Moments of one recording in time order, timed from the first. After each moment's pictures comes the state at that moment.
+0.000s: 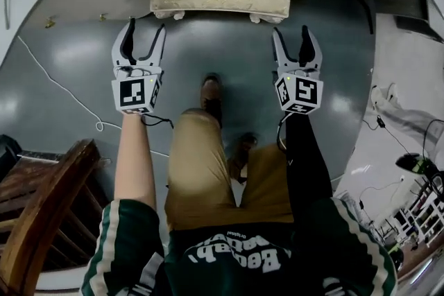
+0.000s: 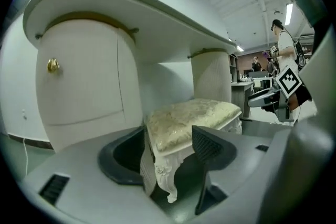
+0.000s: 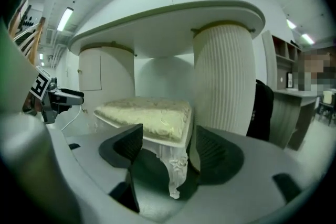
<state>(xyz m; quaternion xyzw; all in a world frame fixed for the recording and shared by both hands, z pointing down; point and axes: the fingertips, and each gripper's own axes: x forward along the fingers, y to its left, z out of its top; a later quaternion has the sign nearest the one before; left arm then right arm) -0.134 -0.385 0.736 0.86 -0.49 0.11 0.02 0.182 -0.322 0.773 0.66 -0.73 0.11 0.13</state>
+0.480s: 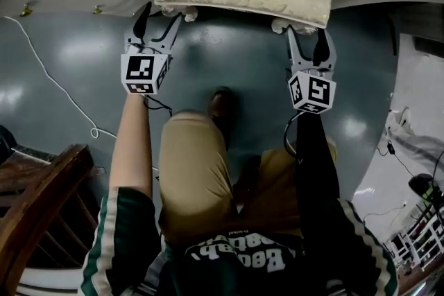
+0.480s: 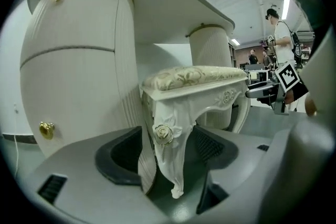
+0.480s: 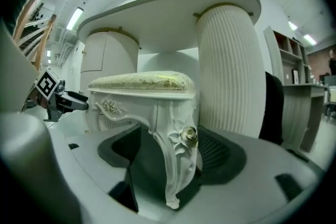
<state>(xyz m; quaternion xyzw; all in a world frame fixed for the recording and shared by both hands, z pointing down) -0.135 -0.426 0.869 0.87 -0.47 0.14 0.03 0.182 -0.357 0.883 0.65 -0.75 0.07 0.12</state>
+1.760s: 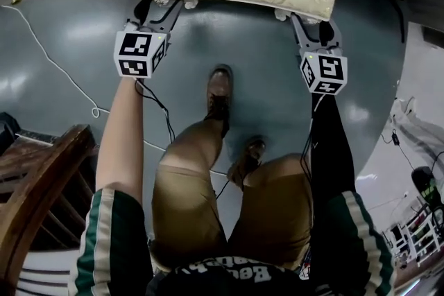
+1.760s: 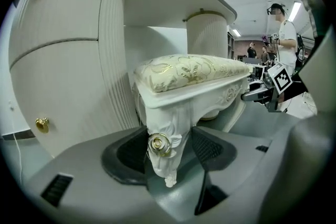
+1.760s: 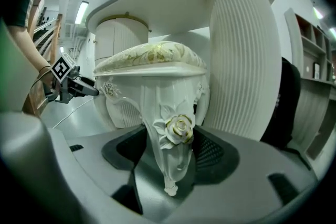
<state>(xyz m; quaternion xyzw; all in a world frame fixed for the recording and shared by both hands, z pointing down) -0.122 -0.419 0.875 0.87 -0.44 0.22 0.10 0.185 -0.355 0.906 0.57 -0.79 0.12 0.21</state>
